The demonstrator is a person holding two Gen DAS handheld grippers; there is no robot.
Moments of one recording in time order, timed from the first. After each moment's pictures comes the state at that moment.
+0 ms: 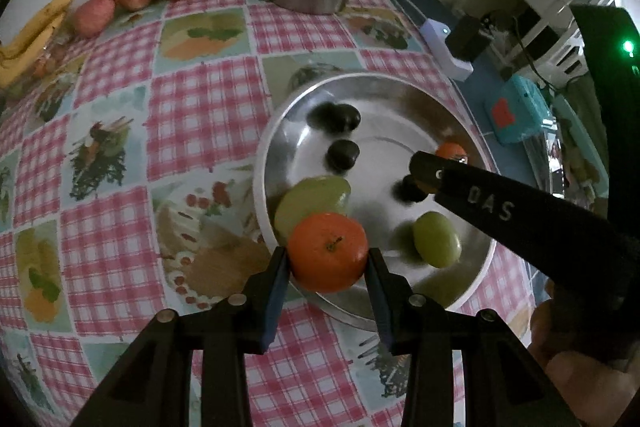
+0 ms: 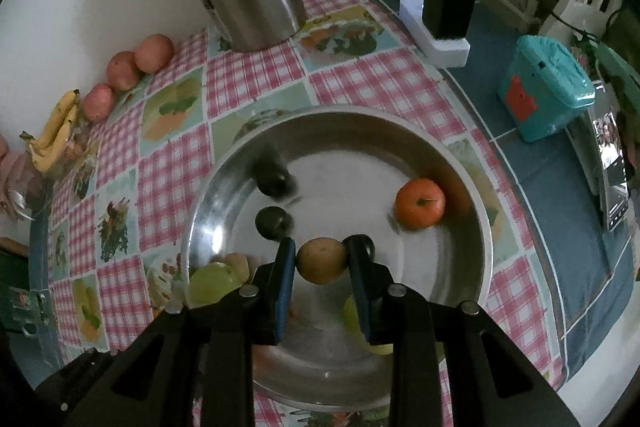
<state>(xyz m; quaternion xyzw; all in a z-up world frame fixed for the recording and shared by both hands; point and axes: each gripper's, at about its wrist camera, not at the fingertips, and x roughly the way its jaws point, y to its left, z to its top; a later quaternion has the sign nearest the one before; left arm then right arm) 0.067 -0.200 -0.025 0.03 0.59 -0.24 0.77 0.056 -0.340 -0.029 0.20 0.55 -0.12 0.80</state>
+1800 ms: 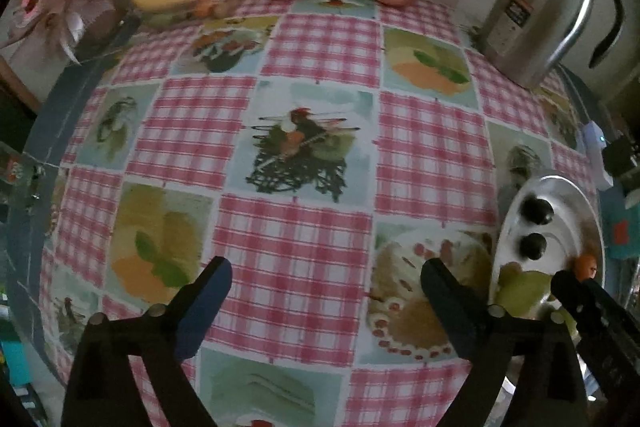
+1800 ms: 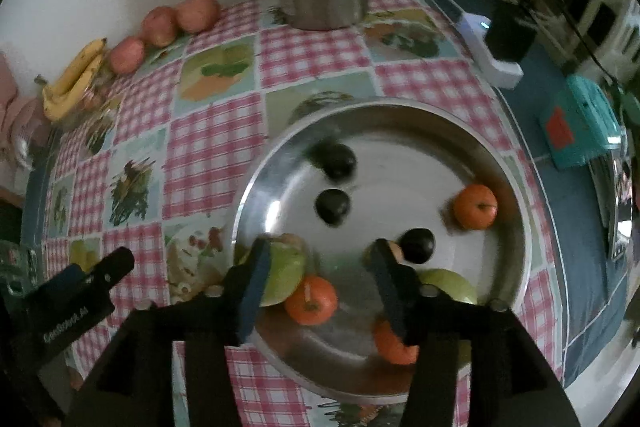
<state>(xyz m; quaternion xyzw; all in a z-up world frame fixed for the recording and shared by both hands) 0.122 -0.074 -0.036 -0.02 0.59 -0.01 0.81 0.074 -0.286 -0.025 0.12 0.57 -0.08 0.81</state>
